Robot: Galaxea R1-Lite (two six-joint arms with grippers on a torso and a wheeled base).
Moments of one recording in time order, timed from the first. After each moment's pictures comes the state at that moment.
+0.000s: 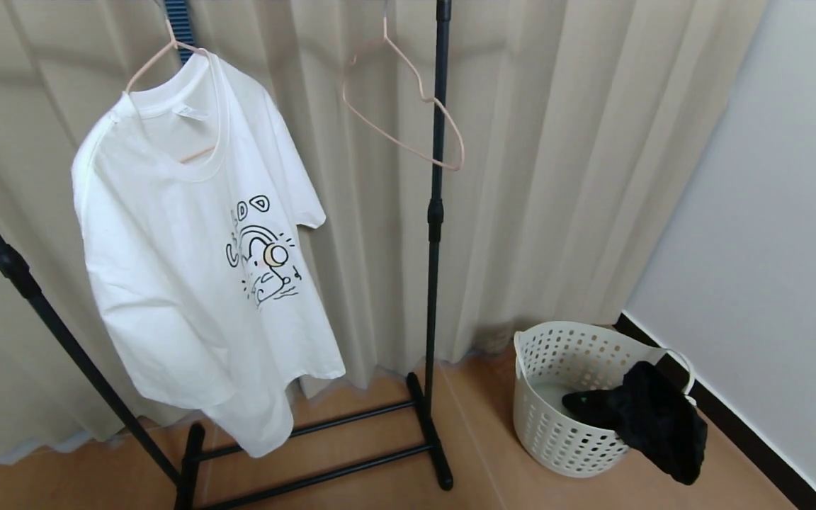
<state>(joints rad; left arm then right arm) -0.01 0.00 -0.02 0.04 -0.11 0.01 0.01 0.00 -0.07 0.15 -0.04 0.05</state>
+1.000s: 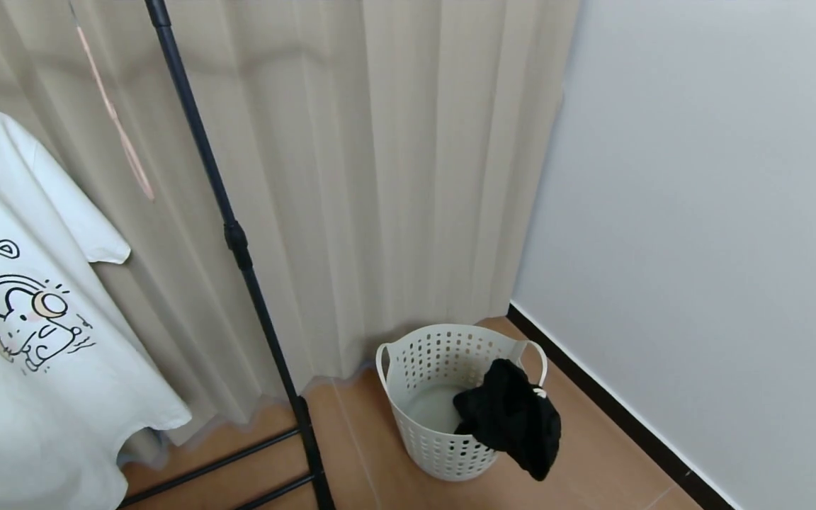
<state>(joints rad) -0.01 0.00 -0.02 0.04 -0.11 0.01 0.01 0.00 -0.07 0.15 -0.04 0.05</state>
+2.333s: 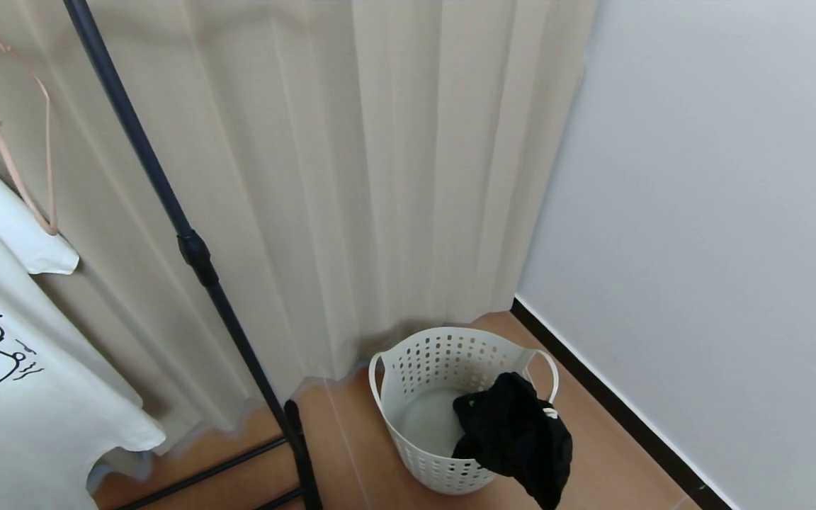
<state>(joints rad) -0.01 0.00 -0.02 0.04 -0.11 0.00 0.01 0.00 -0.07 0.15 -0.04 0.05</state>
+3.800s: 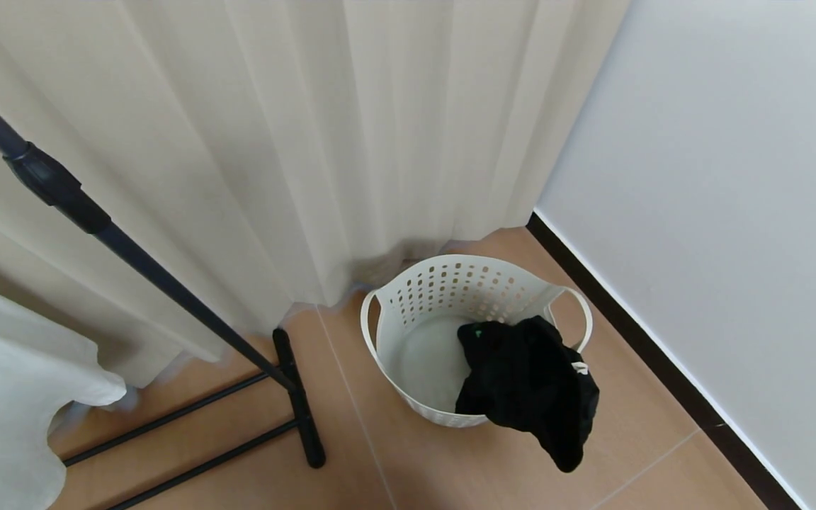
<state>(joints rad) -0.01 0.00 -0.02 0.04 -0.11 0.00 0.01 0.00 -0.07 0.15 -0.04 0.05</state>
